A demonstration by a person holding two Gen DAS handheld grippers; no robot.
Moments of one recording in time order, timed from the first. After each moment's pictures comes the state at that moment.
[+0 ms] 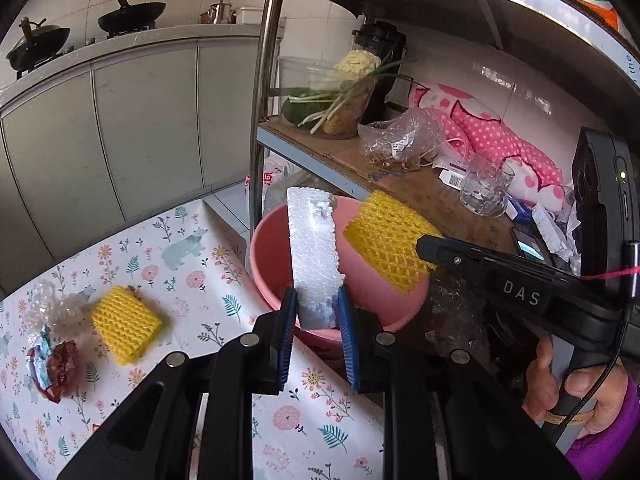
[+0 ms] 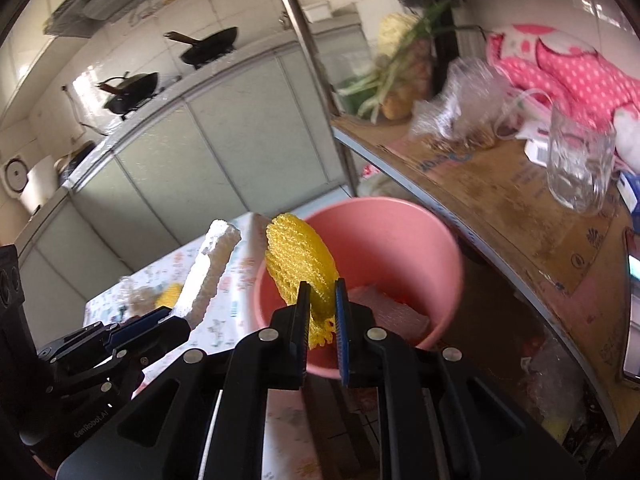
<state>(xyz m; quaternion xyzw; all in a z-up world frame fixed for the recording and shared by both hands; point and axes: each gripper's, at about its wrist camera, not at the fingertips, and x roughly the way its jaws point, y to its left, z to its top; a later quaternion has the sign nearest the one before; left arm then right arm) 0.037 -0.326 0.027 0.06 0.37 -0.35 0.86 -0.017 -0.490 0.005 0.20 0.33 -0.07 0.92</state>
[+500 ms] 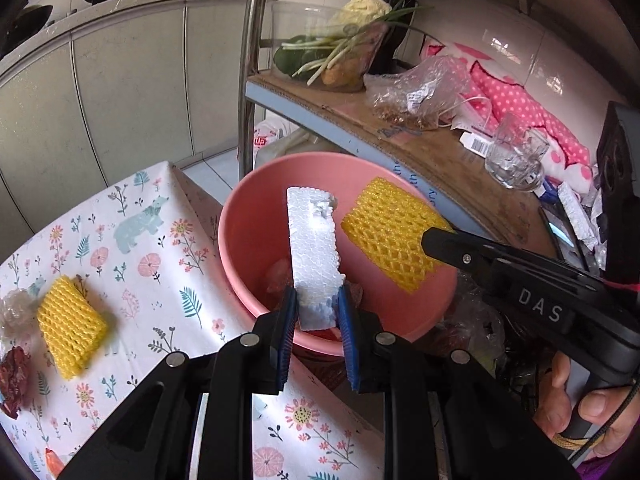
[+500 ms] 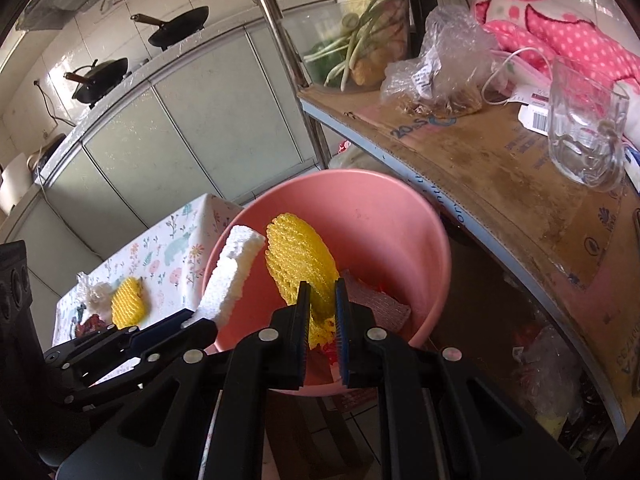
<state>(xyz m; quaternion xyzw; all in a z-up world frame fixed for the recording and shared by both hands) 0.071 -0.367 -0.028 0.08 0.42 -0.34 0.84 0.009 -0.505 -0.033 0.20 0.37 -0.10 0.90</state>
